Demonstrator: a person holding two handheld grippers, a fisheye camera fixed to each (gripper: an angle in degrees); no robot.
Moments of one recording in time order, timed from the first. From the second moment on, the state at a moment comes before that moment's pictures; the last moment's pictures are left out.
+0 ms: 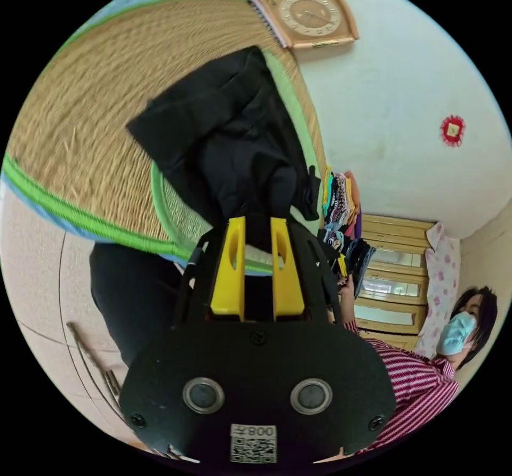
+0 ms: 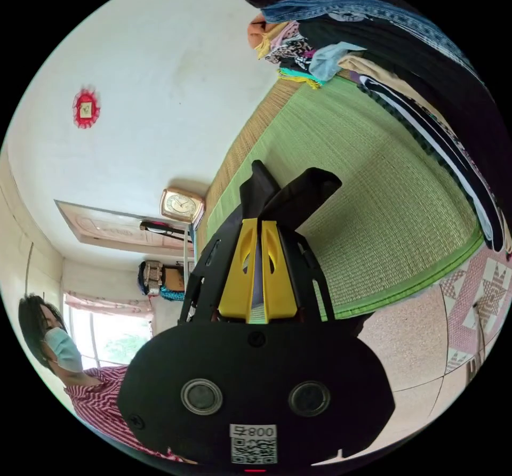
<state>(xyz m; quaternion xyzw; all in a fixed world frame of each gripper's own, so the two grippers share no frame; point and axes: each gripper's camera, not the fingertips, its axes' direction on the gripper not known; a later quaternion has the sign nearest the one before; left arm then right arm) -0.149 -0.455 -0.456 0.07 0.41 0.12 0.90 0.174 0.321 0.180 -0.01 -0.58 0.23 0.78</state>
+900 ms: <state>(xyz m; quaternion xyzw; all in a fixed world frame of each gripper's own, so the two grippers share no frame) -0.147 -0.449 -0.477 0.12 0.36 0.18 0.91 0.136 0.327 0.192 -0.05 -0.52 0.25 0.82</state>
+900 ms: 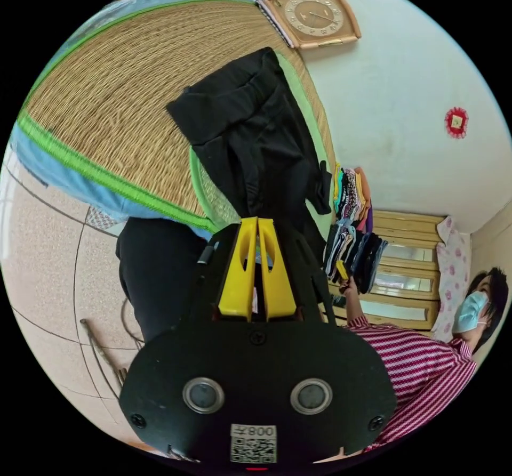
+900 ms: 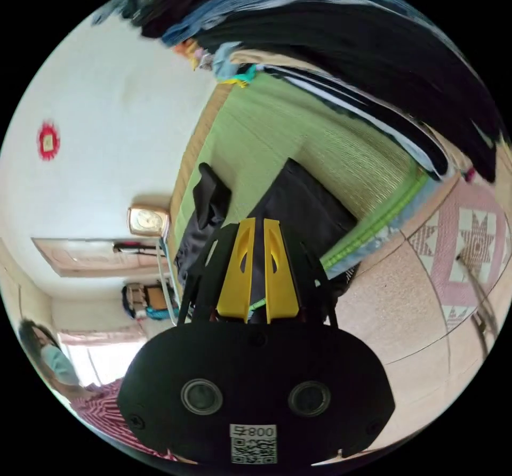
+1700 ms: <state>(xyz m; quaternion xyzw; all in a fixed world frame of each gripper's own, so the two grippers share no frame) 0.036 -0.546 -0.508 0.16 0.19 0.34 0.91 -0.175 -0.005 0.194 -0.09 -0.37 -0.05 0.93</state>
